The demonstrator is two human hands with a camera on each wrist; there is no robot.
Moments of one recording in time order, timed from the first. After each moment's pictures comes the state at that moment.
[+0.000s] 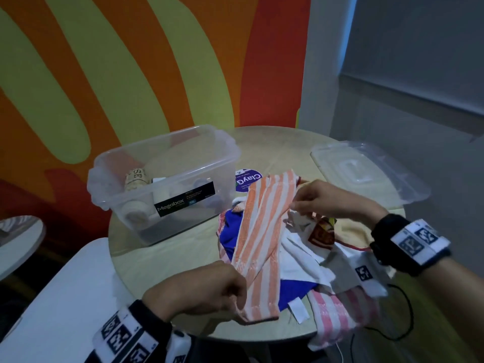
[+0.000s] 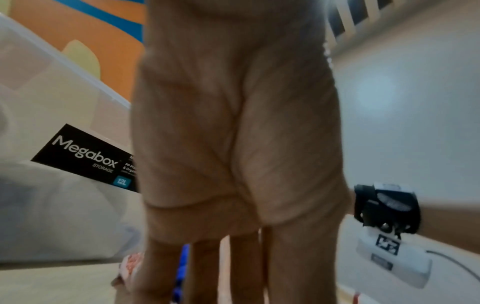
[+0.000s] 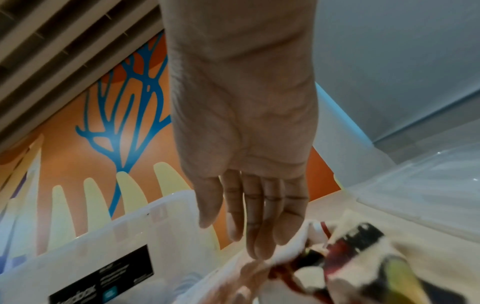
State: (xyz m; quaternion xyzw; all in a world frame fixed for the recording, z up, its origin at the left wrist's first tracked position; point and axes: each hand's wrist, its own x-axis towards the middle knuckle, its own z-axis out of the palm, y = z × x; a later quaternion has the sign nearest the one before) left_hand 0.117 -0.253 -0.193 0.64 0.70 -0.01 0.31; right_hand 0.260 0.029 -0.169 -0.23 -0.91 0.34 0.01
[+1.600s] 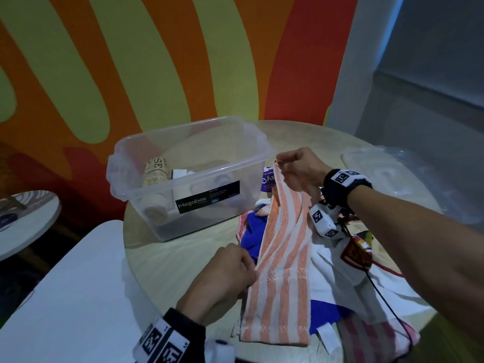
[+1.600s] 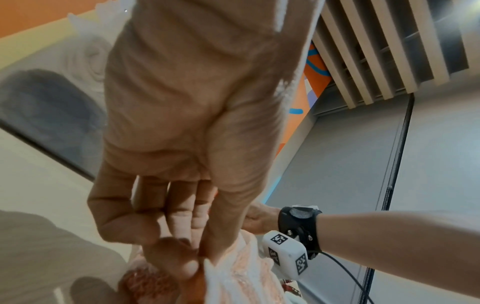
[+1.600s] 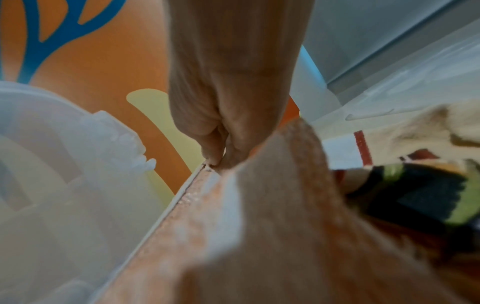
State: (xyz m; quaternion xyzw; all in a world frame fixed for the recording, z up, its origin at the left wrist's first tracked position) left_hand 0.099 -0.230 -0.218 0.34 0.84 0.27 0.32; right_hand 0.074 0.103 -0.217 -0.27 -0.79 0.52 0.17
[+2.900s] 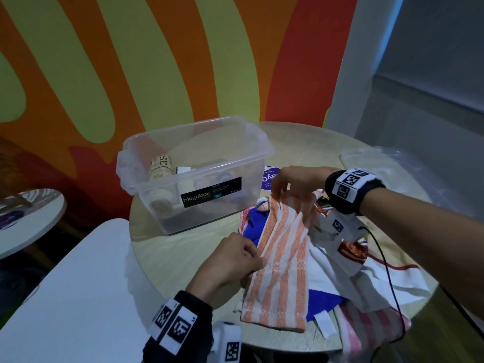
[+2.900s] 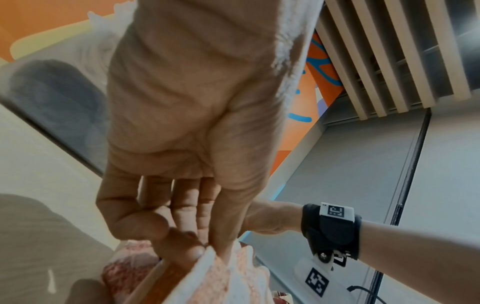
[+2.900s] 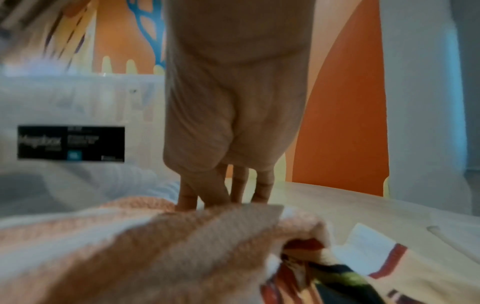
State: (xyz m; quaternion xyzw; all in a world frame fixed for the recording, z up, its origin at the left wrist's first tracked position) left_hand 0.100 -0.225 -0.218 0.32 0.82 0.32 0.35; right_hand 0.106 0.046 -0.174 -0.07 -0.98 0.09 -0.16
